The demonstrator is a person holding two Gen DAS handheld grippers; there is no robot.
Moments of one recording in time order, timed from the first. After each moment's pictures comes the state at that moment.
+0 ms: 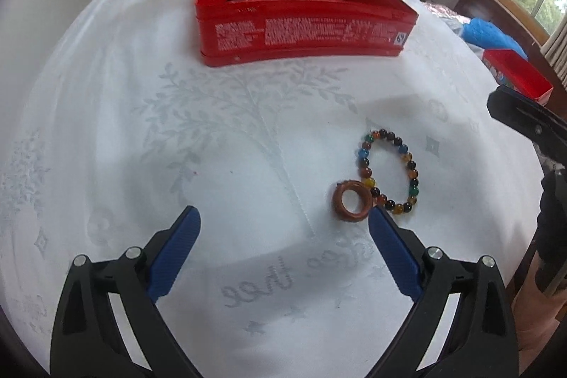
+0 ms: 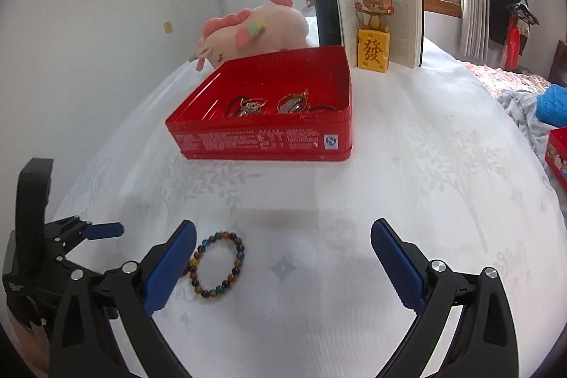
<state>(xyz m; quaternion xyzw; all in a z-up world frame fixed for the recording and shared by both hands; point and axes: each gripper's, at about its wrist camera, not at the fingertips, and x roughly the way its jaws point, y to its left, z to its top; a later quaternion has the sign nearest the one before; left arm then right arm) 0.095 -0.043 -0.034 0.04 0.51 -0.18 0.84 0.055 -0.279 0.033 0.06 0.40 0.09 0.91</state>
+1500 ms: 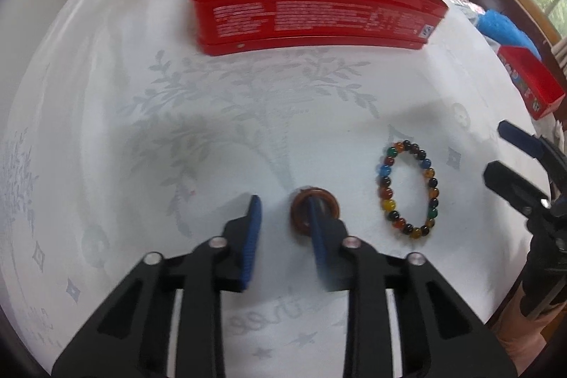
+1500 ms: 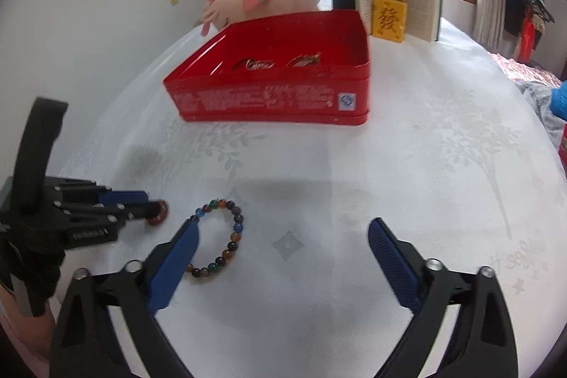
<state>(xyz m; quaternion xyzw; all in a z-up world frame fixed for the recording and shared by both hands) 0.131 -0.044 -0.043 0.04 0.56 -0.16 0.81 0.064 -0.265 0.001 0.04 0.46 0.11 0.88</state>
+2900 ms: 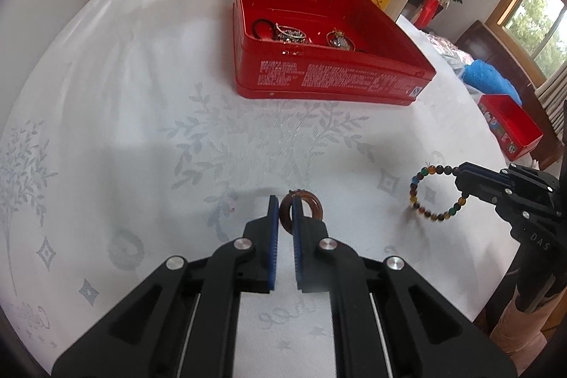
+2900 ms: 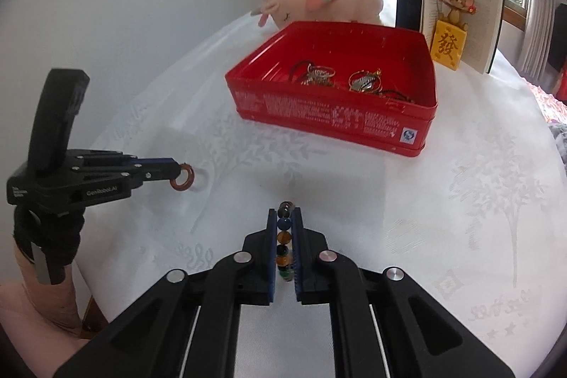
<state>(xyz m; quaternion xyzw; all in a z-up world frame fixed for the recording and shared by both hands) 0.119 -0.005 -0.010 -0.03 0.50 -0.18 0.85 0.068 -0.238 0.037 0.00 0.46 0.20 0.87</state>
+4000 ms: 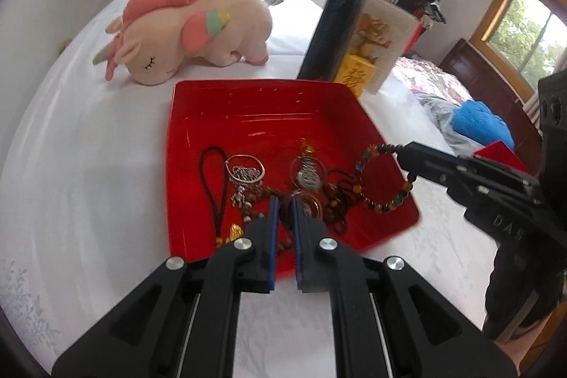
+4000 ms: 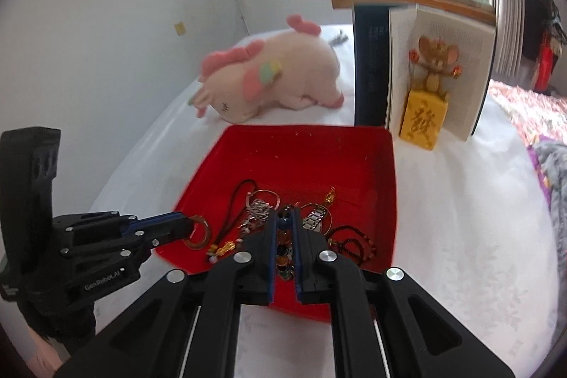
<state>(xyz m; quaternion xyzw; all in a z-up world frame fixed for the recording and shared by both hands) 0.270 -0.078 0.052 -0.04 0.45 -0.21 0.86 0.249 -0.266 0.082 0.06 0.42 0.13 0.89</state>
